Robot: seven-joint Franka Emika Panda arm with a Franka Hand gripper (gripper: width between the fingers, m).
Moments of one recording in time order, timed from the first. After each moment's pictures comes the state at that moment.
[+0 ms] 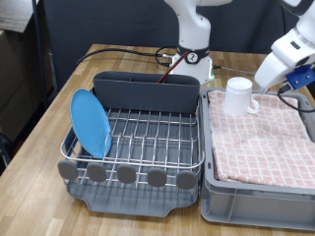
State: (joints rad) arm 0.20 0.12 0.28 -2.22 -0.18 1.96 0.62
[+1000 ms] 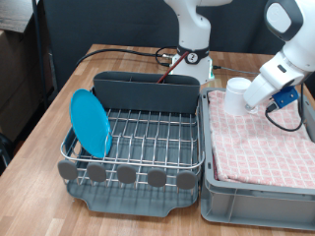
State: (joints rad) arm 0.20 0.16 0.27 -2.33 -0.26 2.09 0.61
